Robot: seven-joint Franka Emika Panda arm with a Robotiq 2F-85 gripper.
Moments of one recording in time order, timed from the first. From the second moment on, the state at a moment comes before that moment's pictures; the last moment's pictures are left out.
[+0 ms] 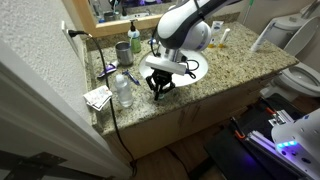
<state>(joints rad) 0.36 0.42 0.25 -2.05 0.65 2.35 0.85</state>
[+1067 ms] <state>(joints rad) 0.35 0.23 0.25 -2.12 0.33 2.18 0.65</state>
